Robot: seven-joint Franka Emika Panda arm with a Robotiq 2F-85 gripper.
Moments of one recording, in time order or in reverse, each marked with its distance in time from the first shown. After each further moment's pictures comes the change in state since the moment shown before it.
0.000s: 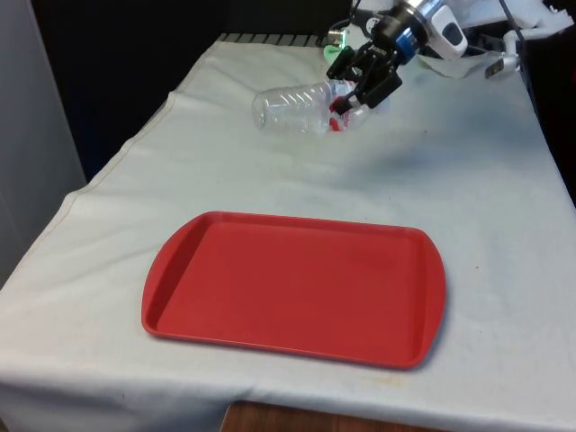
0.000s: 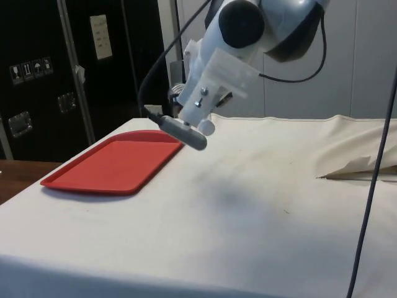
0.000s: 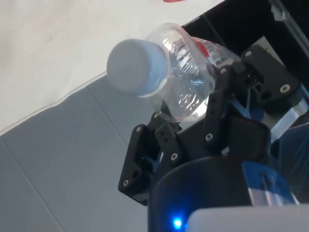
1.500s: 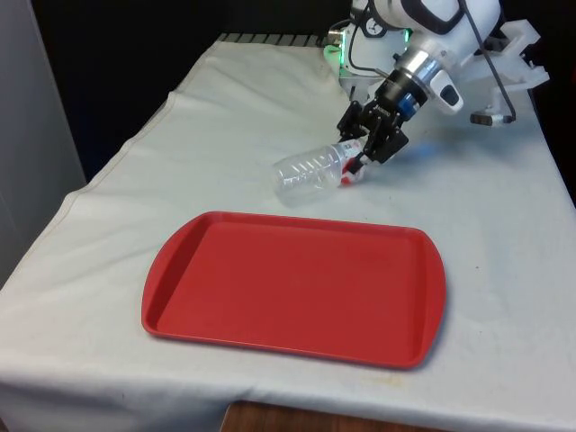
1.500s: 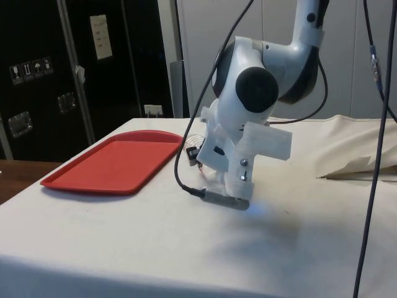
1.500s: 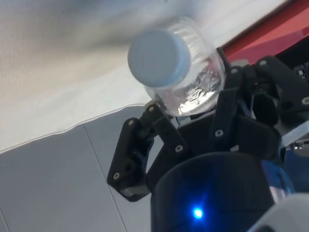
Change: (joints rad) arm 0.013 0.271 0.007 0.033 -0.159 0.010 0.229
